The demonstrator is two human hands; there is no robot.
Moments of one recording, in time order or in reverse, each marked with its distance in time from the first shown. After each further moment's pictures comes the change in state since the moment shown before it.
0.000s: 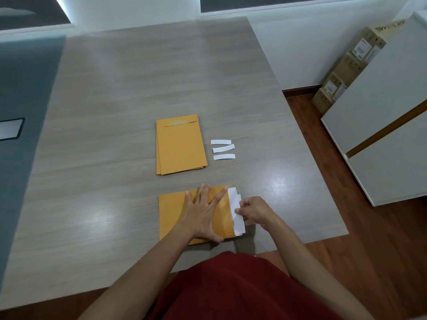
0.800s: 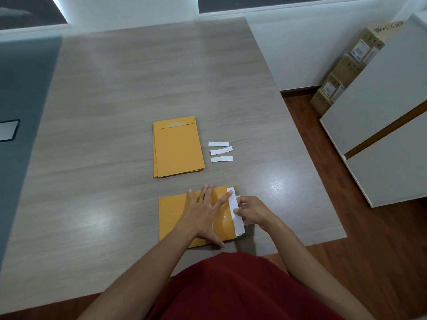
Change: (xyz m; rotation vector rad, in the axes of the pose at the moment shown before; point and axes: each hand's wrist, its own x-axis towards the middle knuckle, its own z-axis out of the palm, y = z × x) left_hand 0.017 0.006 -0.003 0.049 -0.029 0.050; right_hand 0.006 0.000 -0.009 -0.033 -0.064 -0.092
